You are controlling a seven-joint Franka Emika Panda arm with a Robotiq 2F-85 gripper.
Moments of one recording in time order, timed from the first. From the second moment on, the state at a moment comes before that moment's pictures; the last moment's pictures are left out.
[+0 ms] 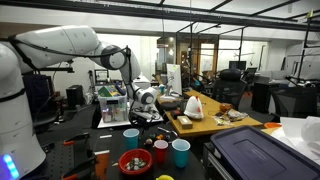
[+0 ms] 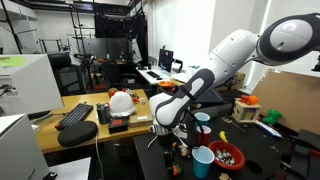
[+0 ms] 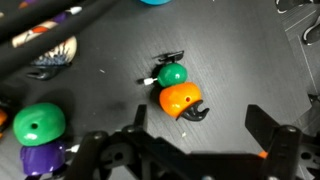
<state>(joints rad) 0.17 1.23 0.25 -1.34 -0.07 2.19 -0.41</state>
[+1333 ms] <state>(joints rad) 0.17 1.24 0.25 -1.32 -0.10 2.19 -0.41</state>
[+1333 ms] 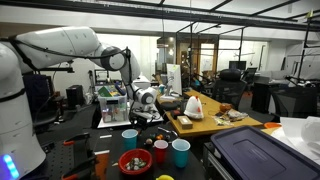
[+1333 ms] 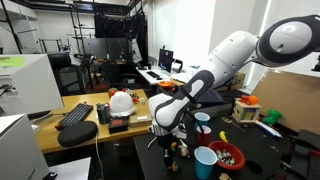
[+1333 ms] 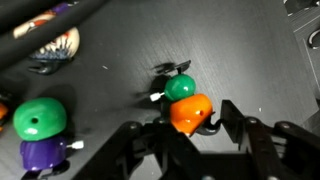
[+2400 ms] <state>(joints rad) 0.02 0.78 0.17 -1.53 0.01 2.12 -0.27</state>
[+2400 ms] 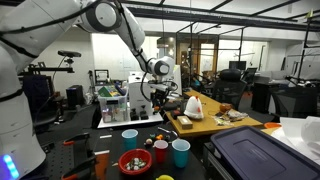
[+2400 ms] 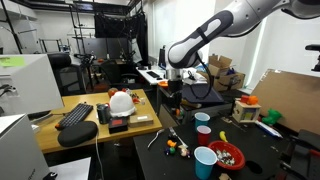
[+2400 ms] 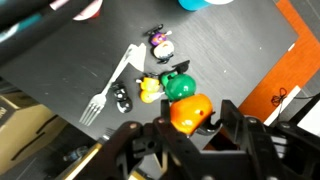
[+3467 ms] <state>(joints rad) -0.06 0.79 -0.05 -1.54 0.01 2.11 -0.04</state>
